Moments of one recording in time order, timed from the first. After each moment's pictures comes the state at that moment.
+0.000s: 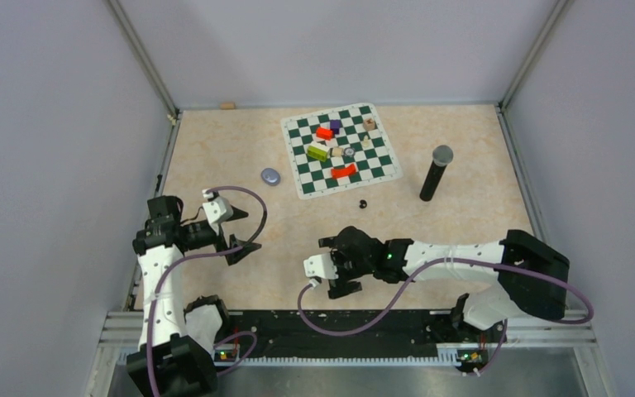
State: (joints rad) left arm 0.34 0.89 0.75 -1.01 1.27 1.15; right arm 1.16 1.44 0.73 -0.13 -0.06 -0.72
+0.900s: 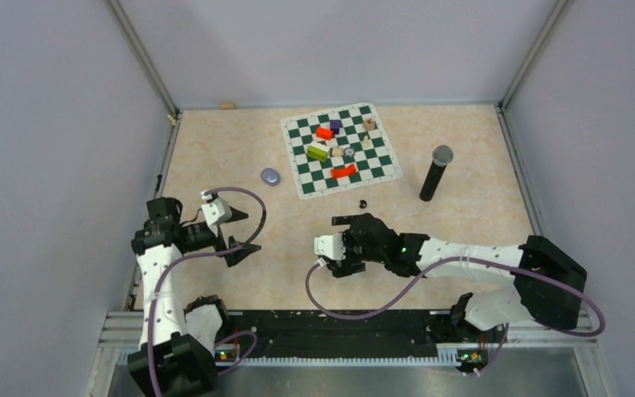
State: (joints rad) left arm 0.35 0.90 0.76 -1.07 1.29 1.21; right arm 1.07 1.32 0.69 -0.04 -0.01 -0.75
